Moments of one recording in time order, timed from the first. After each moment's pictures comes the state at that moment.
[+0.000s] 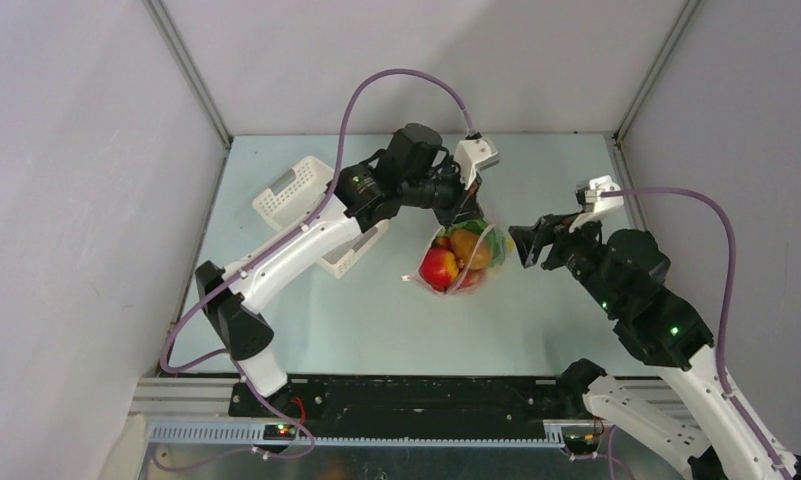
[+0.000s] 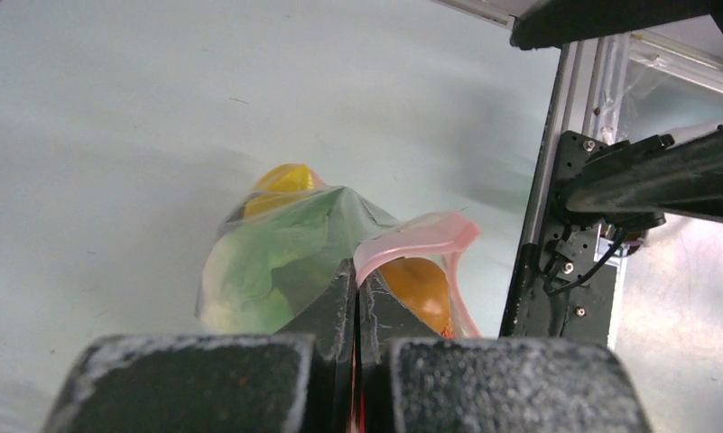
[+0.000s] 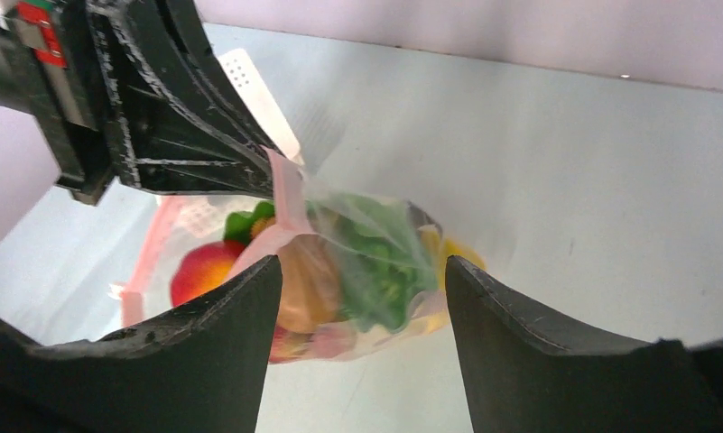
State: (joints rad) left arm -0.87 1.70 1.83 -0.63 0.41 0.07; right arm 0.66 0.66 1.07 -0.54 0.20 0.23
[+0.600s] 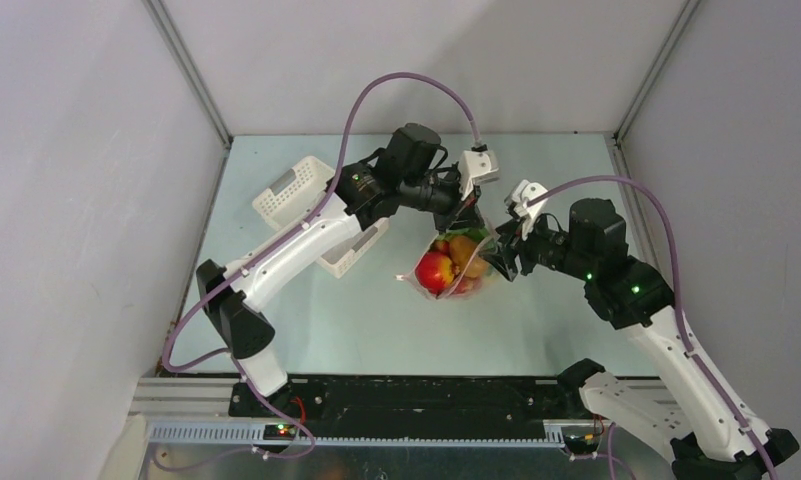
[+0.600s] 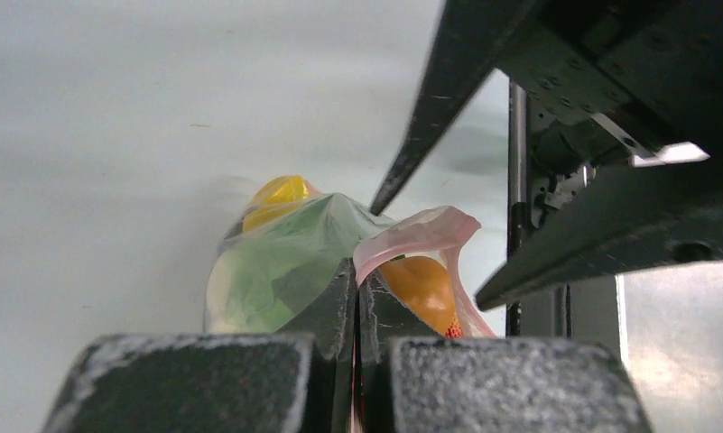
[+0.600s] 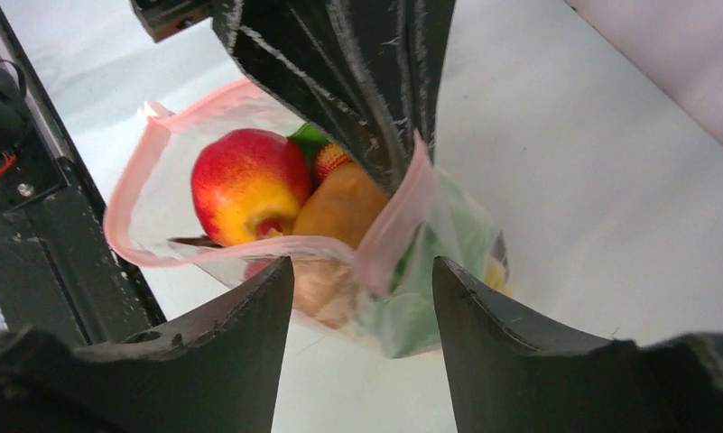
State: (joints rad) left arm -0.85 1.70 1.83 -0.66 0.57 0.24; right arm 0.53 0.83 1.07 -0.57 -0.36 -0.18
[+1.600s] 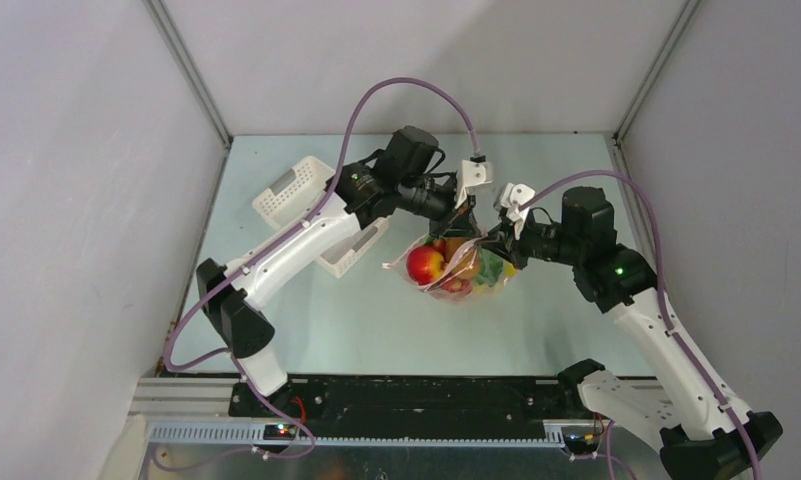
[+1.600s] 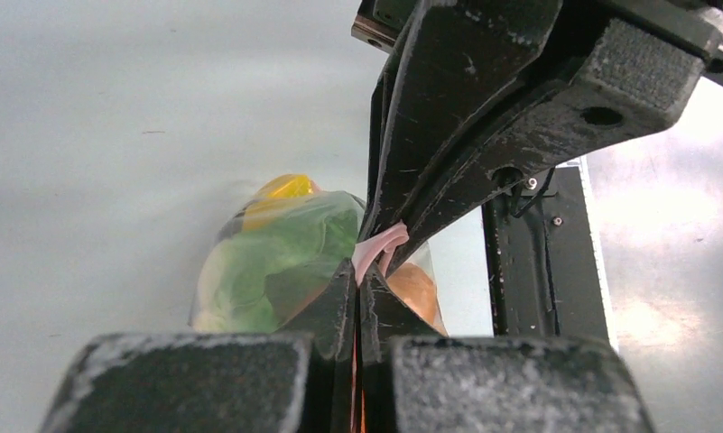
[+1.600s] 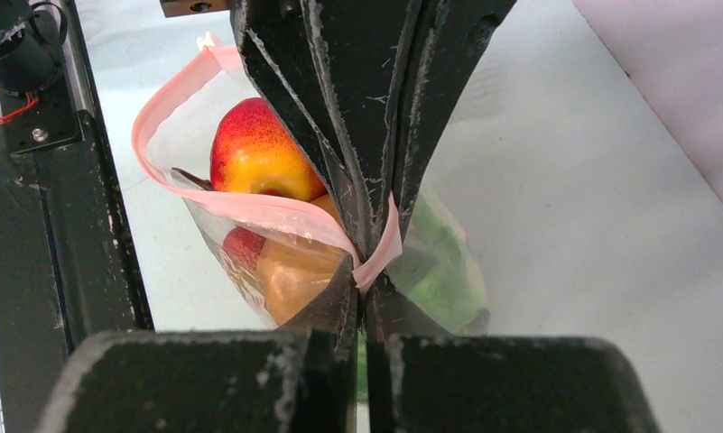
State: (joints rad) left arm -0.84 1.70 1.82 -0.72 0.71 0.36; right arm 0.43 0.93 1.04 -0.50 -0.65 -0.39
